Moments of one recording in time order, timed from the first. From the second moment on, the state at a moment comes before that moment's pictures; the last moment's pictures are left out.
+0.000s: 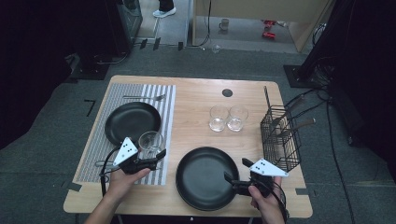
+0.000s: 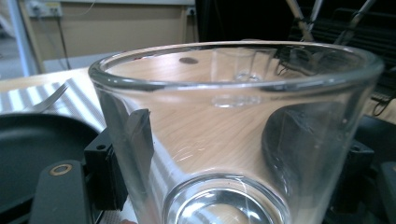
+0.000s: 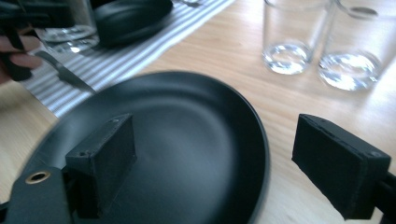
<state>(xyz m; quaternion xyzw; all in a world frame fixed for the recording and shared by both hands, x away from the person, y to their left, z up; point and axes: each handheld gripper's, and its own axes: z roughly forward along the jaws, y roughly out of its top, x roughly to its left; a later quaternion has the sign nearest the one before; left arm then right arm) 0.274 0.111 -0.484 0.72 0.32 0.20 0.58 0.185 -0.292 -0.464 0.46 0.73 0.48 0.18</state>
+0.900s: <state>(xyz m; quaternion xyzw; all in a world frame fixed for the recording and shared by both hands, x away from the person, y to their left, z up) 0.290 0.100 -0.510 0.78 0.37 0.18 0.48 0.156 -0.340 -0.524 0.49 0.76 0.40 0.17</state>
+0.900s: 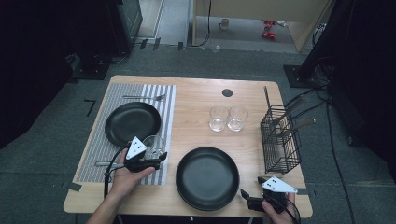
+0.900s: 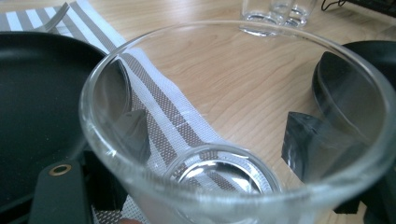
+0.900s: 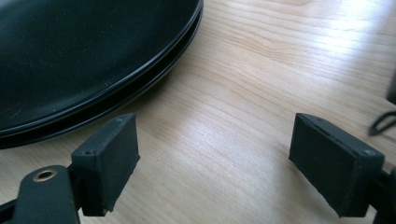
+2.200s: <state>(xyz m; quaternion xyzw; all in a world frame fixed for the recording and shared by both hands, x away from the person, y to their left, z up) 0.281 0.102 -0.497 0.79 0.40 0.18 0.42 0.181 -0.328 -0.526 0.49 0.78 0.34 0.20</state>
